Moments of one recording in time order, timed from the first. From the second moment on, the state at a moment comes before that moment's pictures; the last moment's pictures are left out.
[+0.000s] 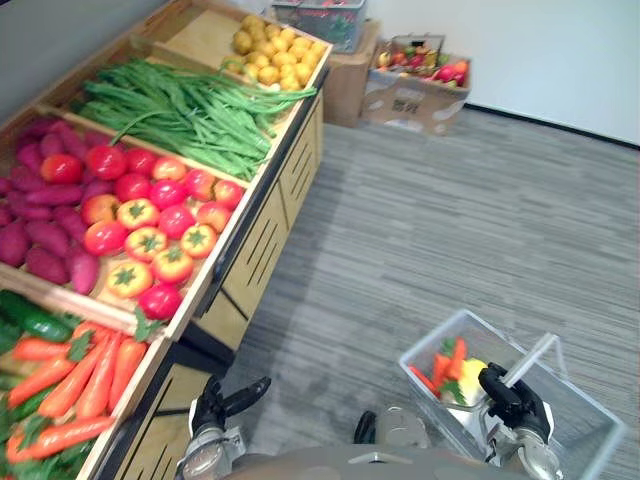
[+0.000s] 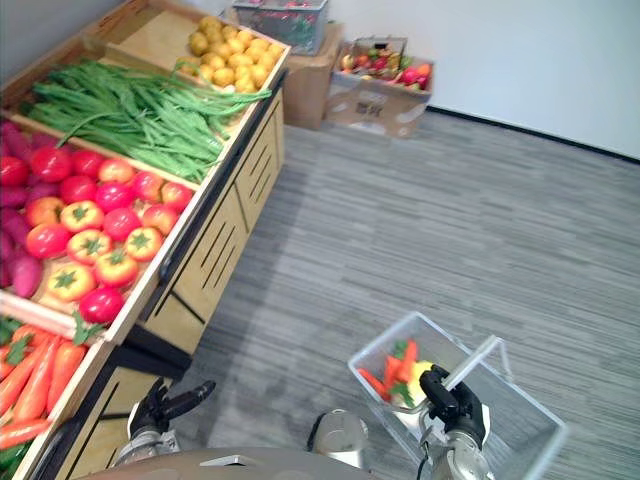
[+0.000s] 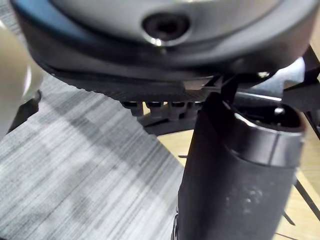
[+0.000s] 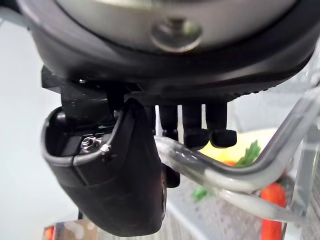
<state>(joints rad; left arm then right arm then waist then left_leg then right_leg) 0.22 -0.02 0.31 0.86 -0.15 -0.17 0.11 0.27 -0.06 -0.47 0.56 0.22 -0.07 -0.03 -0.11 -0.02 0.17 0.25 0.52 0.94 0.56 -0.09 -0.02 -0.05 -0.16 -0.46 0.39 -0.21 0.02</state>
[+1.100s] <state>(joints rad) 0.32 0.06 0.23 0.95 -0.26 -0.19 0.11 0.26 -0.07 -0.29 0.66 0.21 -0.08 -0.07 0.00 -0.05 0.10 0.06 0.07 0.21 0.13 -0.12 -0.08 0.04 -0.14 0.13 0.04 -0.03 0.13</state>
